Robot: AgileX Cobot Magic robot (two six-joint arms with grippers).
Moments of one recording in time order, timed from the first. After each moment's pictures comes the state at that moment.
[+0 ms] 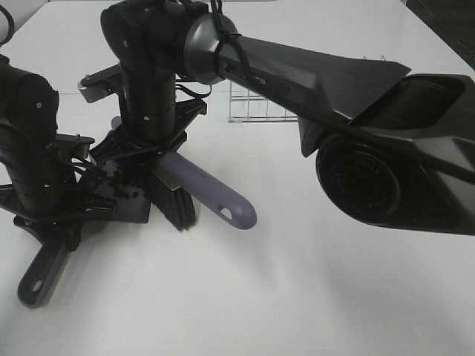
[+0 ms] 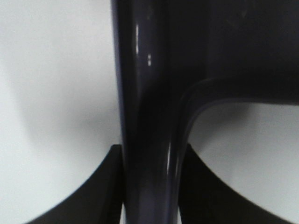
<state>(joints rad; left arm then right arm) -0.34 2.04 -1.10 0.05 0.81 -0.31 0.79 2.61 -2.42 -0.12 1.22 0.10</state>
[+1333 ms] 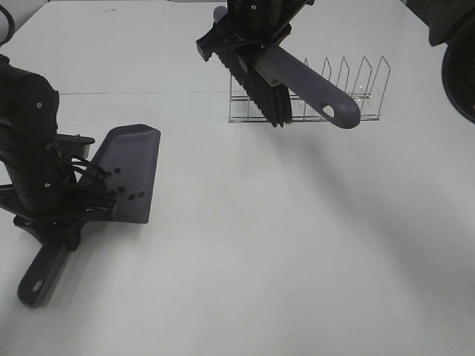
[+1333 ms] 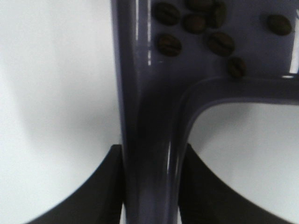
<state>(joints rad) -0.34 2.04 -1.10 0.05 0.81 -0.31 0.56 2.36 -2.31 -0.36 1.24 0.09</state>
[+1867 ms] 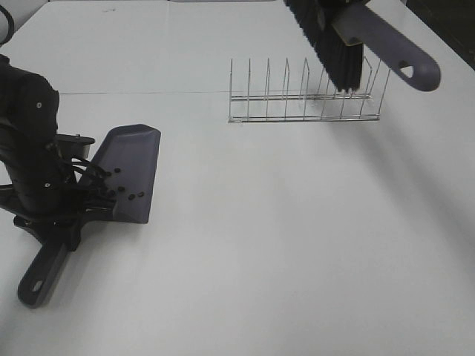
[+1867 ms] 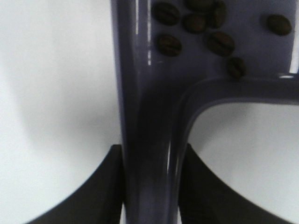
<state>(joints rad) -0.34 2.04 -1.10 0.05 0.81 -0.31 0.34 2.22 -2.24 -0.30 1.23 0.09</state>
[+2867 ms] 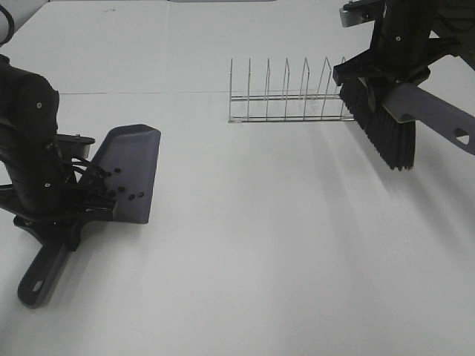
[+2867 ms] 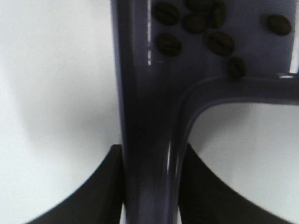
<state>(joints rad) -0.34 2.04 -1.10 0.05 0.81 -0.31 0.20 2.13 -1.77 -0.27 1.12 0.12</state>
